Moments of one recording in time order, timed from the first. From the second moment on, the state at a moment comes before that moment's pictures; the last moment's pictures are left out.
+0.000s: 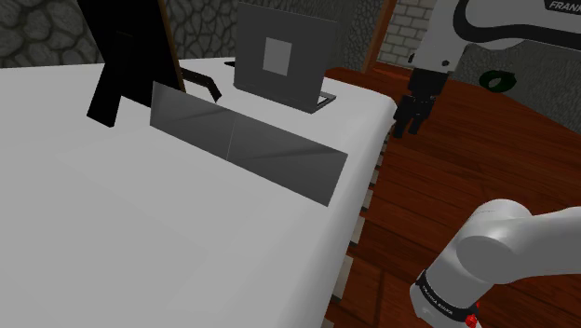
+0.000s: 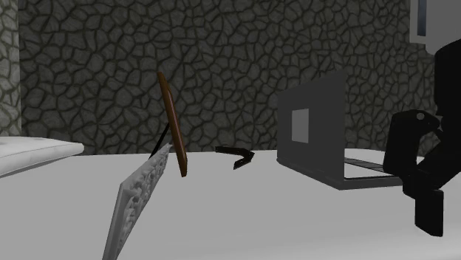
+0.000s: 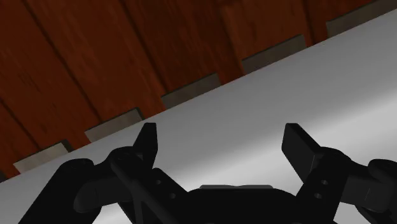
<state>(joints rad) -0.01 -0.82 -0.05 -2.34 0.00 1.45 -0.02</state>
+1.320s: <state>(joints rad) 0.16 -0.36 0.17 -1.95 0.21 1.53 0.10</state>
